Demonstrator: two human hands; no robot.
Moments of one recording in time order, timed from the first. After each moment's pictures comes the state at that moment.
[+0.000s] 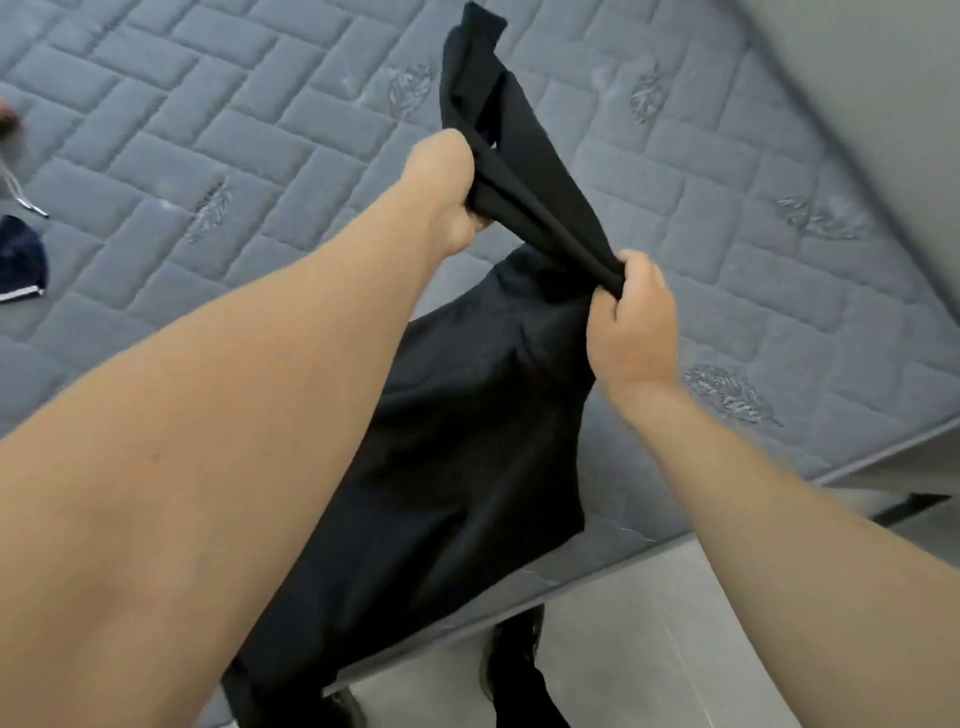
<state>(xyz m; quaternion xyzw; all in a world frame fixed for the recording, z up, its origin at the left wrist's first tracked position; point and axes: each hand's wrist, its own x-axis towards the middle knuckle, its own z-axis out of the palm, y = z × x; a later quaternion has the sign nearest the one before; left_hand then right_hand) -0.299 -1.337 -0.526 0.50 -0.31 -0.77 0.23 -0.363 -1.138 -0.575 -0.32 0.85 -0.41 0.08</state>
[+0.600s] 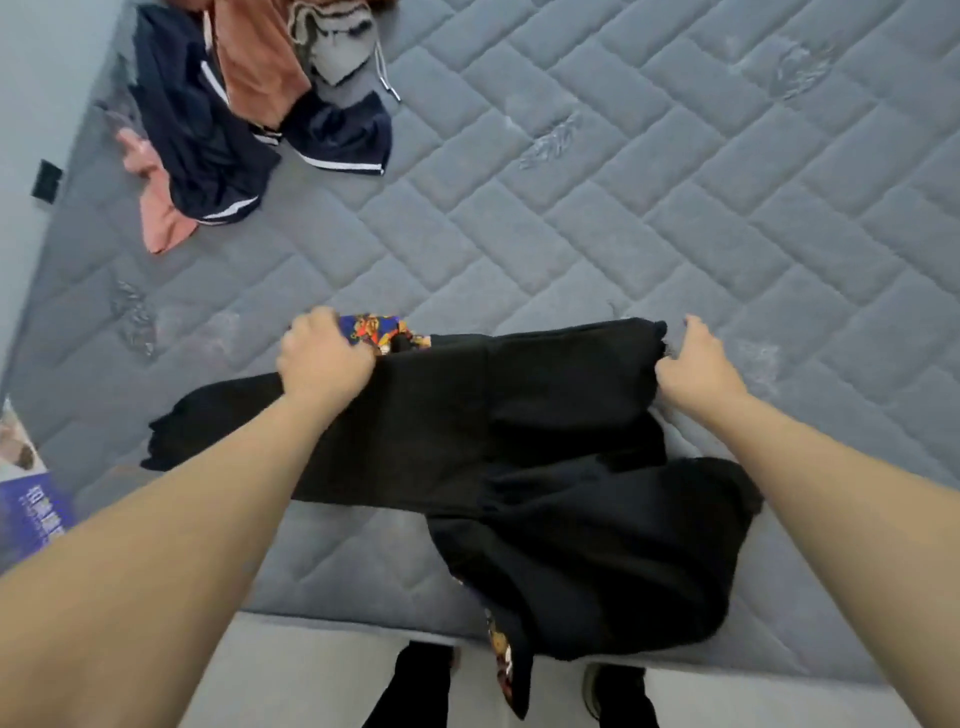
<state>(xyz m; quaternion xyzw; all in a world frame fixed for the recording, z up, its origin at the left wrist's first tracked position) 0.256 -1.372 -0.644 0.81 -0.56 -0.19 -0.02 -0.117 -1.297 -0.664 -0.38 0.84 -0.08 0.38</state>
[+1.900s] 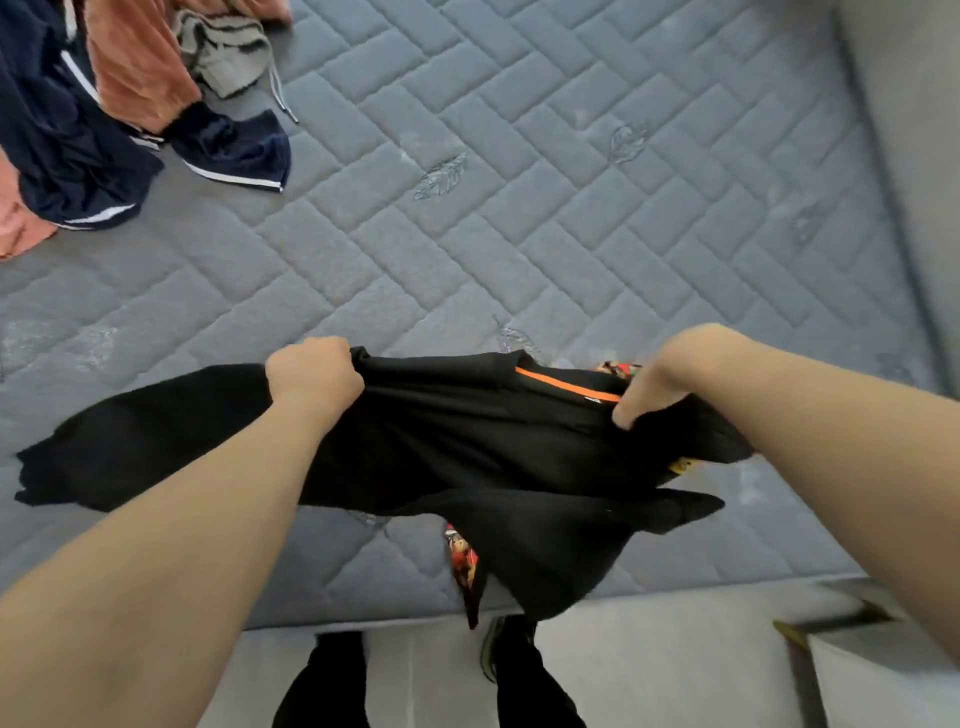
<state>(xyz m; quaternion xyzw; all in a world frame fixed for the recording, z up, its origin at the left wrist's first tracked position) 0.192 -1.358 -0.609 0.64 -0.73 -0.16 -0.16 -0.146 -1.296 -0.499 -0.37 0.67 0.50 0.40</state>
